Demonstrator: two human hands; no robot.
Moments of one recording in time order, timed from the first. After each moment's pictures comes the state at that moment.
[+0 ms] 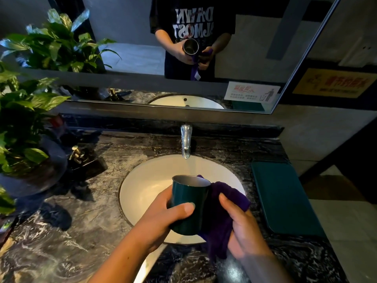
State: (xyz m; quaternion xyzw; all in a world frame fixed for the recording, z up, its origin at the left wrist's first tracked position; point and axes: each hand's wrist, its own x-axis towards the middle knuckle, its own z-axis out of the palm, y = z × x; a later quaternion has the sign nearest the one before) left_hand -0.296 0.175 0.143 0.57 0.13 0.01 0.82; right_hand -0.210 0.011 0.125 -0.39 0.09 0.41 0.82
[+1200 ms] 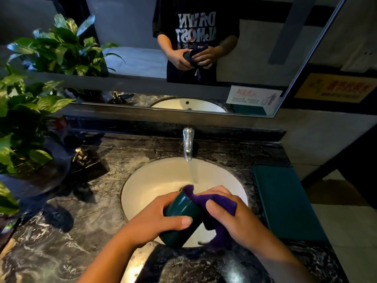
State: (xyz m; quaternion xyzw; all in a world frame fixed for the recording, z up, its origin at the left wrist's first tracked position) left_hand -0.300 0.209 0.130 0.69 0.06 -0.08 0.71; right_hand -0.185 0.010 0.140 -0.71 -0.31 0.30 0.56
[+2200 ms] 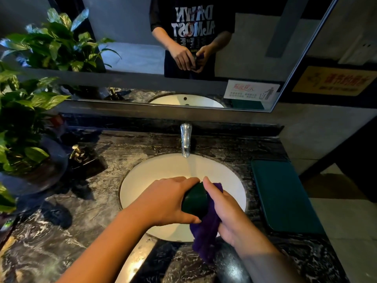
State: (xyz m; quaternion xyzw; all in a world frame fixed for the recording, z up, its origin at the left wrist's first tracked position) left_hand -0.260 0.208 0.140 0.98 -0.03 -0.04 0.18; right_hand -0.190 0.039 0.124 -0.61 0.07 0.43 0.66
